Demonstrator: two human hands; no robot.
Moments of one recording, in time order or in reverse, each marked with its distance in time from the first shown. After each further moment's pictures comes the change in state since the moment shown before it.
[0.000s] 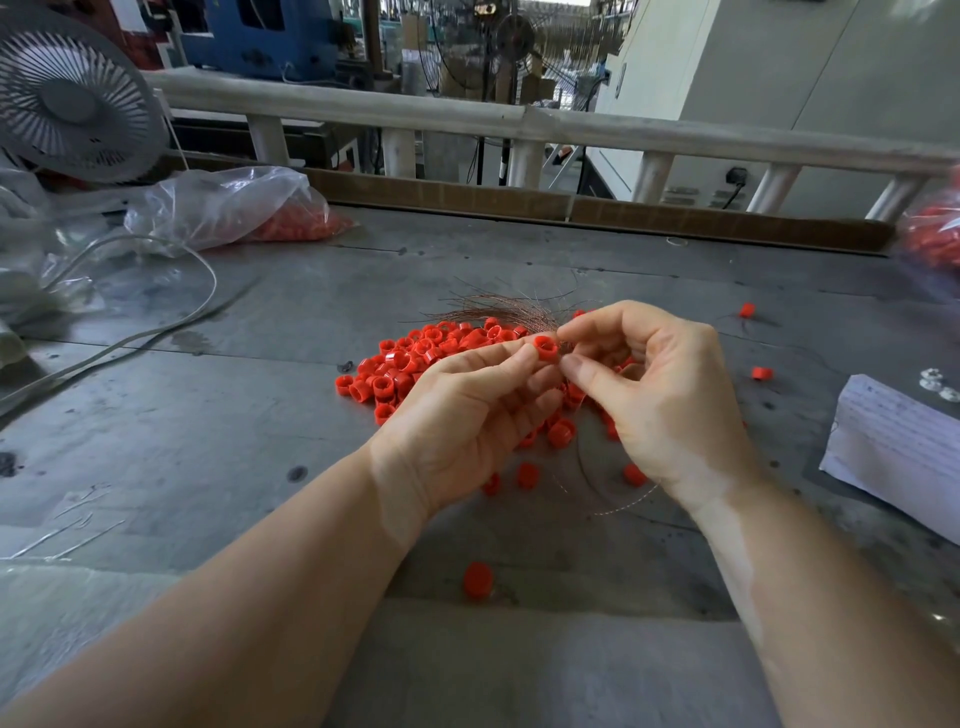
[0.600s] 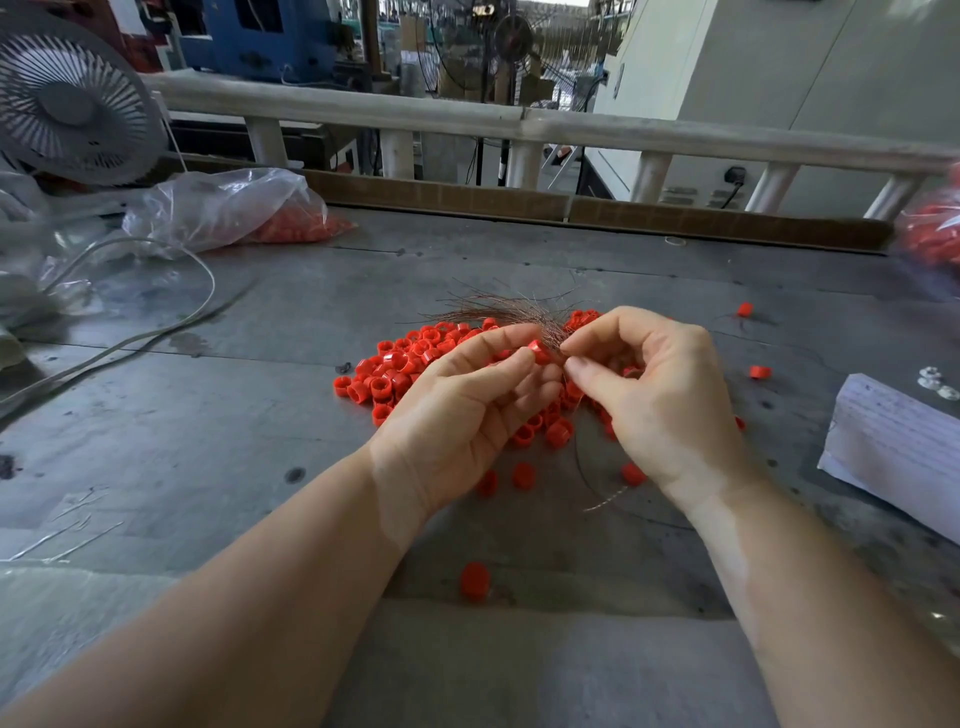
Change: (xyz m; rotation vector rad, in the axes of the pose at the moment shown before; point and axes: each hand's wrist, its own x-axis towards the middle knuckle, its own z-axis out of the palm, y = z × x) left_hand 0.003 0.000 -0.001 0.011 0.041 0.061; right_hand 0.000 0.004 0.000 -0.087 0.043 0.034
